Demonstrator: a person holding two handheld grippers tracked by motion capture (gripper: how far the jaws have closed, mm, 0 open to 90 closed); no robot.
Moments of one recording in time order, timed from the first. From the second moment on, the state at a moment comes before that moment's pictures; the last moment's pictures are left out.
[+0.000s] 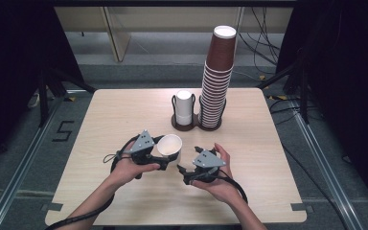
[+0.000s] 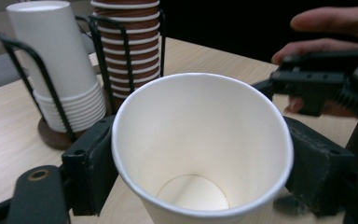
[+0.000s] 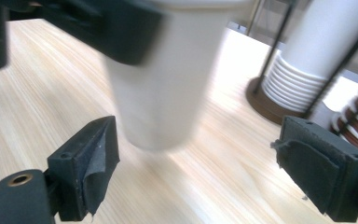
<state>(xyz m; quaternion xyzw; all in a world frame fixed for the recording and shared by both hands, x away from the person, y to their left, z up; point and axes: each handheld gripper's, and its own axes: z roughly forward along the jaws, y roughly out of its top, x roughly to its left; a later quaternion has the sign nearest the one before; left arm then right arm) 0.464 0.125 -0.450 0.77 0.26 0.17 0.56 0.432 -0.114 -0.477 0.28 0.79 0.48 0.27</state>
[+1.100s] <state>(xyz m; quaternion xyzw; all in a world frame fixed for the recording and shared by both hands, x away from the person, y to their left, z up) 0.428 0.171 -0.489 0.75 0.32 0.16 0.56 0.438 -0.156 -0.473 0.37 0.73 0.49 0.28</state>
